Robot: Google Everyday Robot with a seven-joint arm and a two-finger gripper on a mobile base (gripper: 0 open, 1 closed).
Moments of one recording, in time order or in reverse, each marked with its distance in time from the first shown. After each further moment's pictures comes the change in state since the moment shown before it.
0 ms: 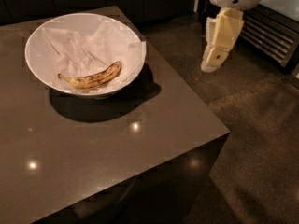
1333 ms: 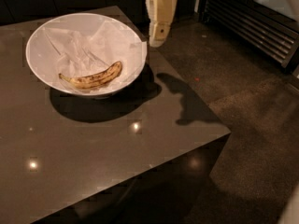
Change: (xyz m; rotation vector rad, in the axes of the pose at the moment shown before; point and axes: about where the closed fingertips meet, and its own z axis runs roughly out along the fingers) arm -0.106 -0.063 0.047 -0.049 -0.105 -0.276
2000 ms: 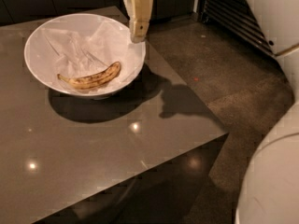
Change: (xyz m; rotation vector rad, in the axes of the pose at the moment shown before) arm -0.034 -0.027 0.028 -0.018 -0.046 -0.101
